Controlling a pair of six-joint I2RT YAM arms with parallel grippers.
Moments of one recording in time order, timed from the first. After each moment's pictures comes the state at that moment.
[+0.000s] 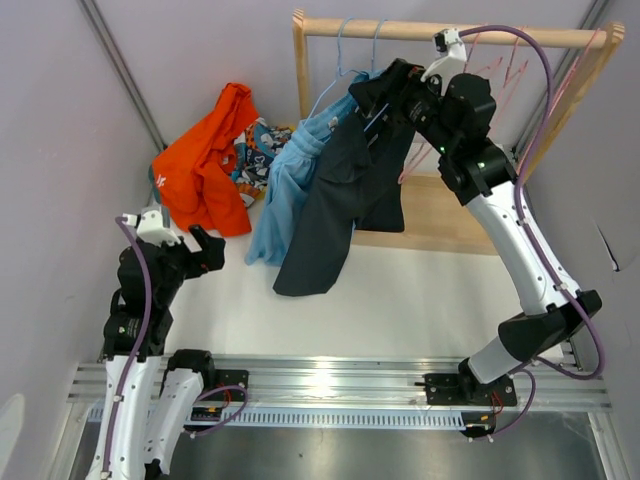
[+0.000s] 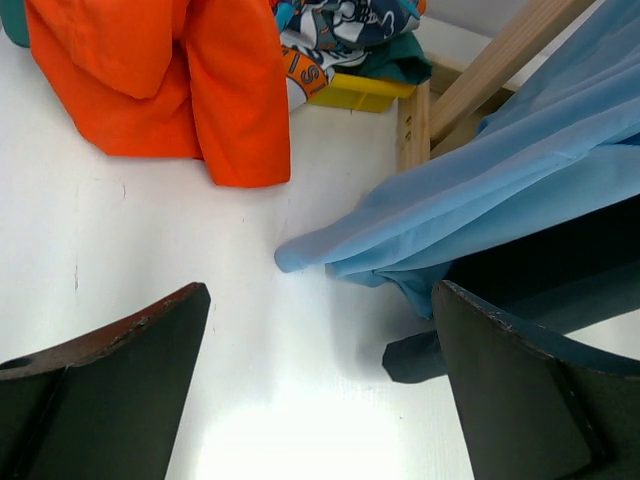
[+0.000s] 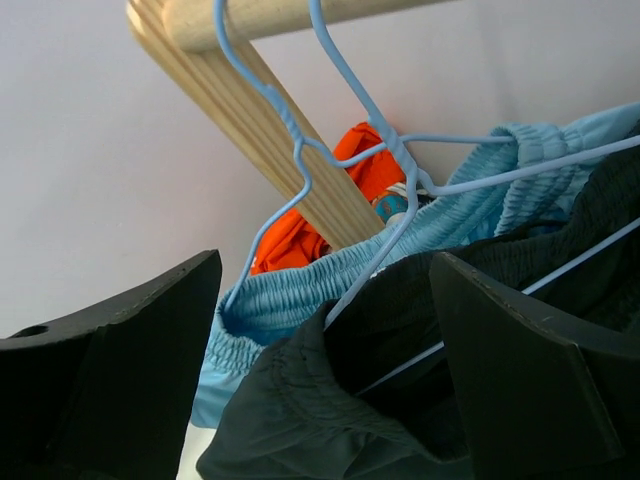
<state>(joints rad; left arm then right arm) -0.03 0.52 0.81 -0.60 0.05 -0.31 0.46 1.56 1.89 -0.22 -0.14 0.51</state>
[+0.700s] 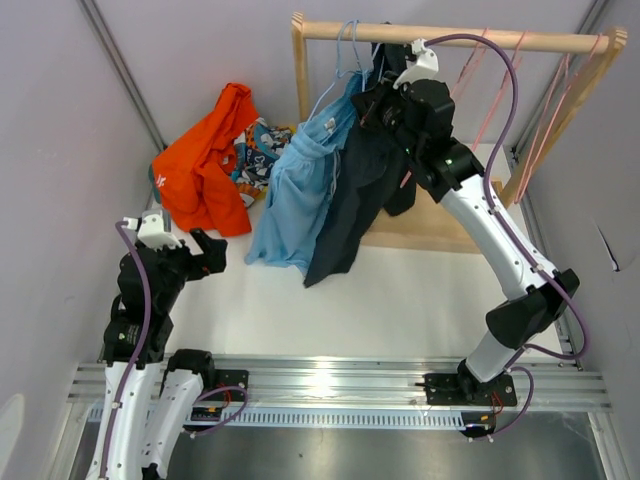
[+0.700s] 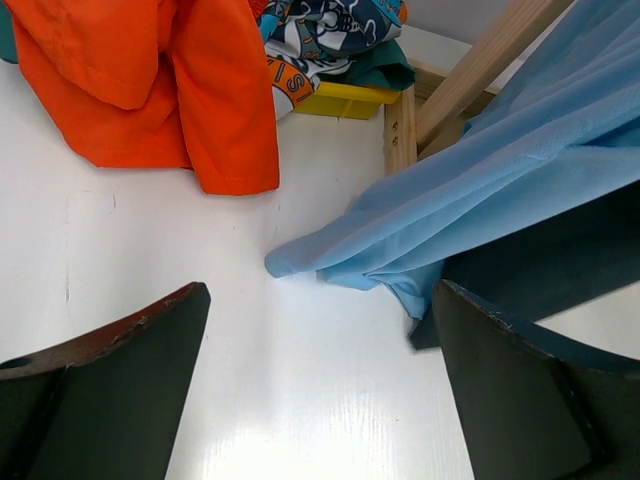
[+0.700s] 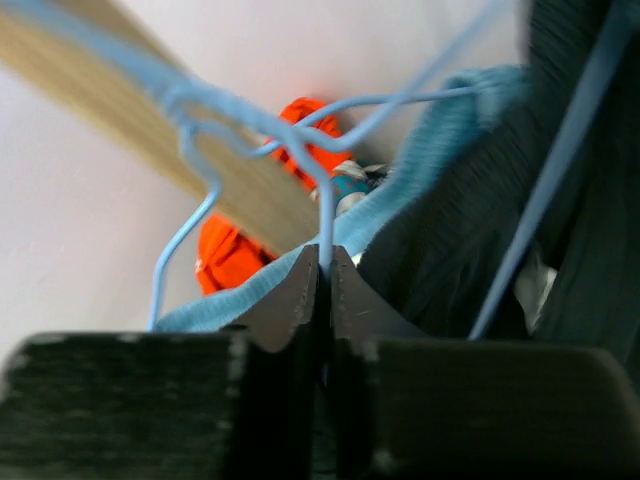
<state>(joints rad) -0.07 0.48 0.78 -0.58 0.04 -0.31 0.56 1.66 1.91 -0.23 0.10 0.48</state>
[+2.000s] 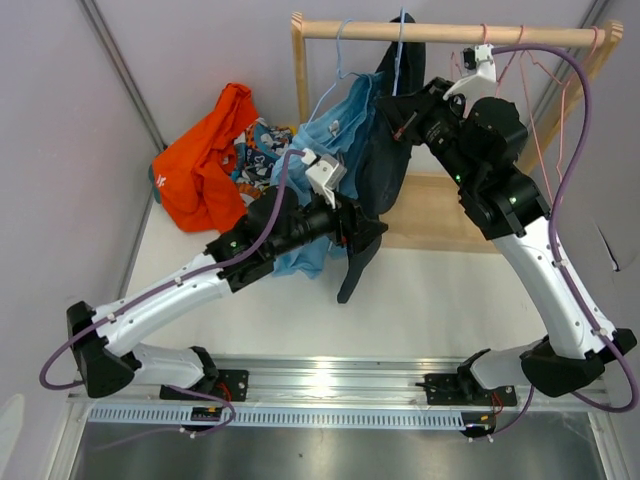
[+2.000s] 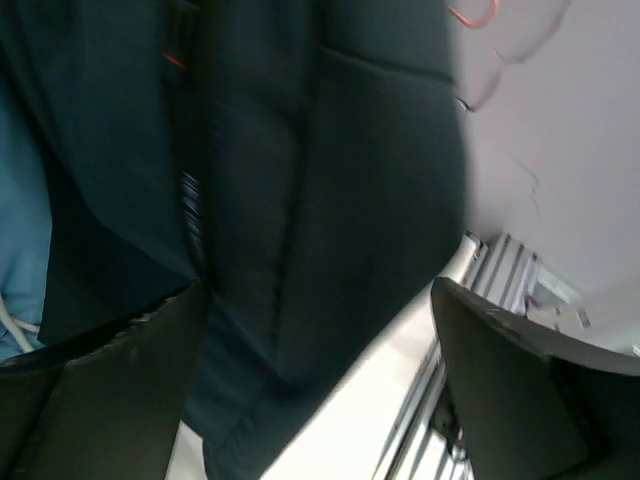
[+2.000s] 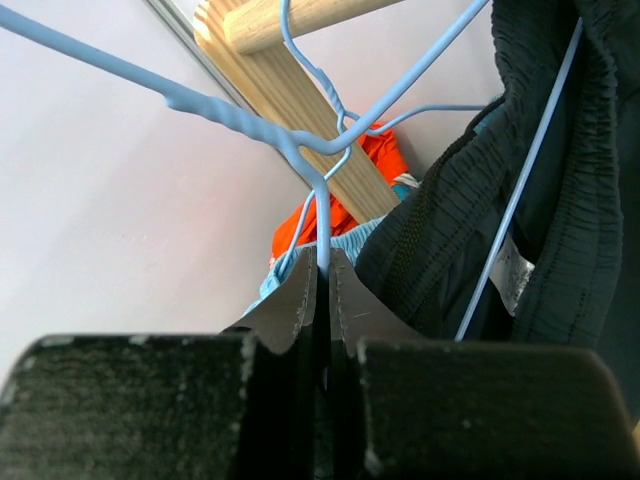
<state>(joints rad) -0.94 1.25 1.24 -0.07 0.08 -0.31 0.58 1.38 1.84 -0.33 0.09 0.54</state>
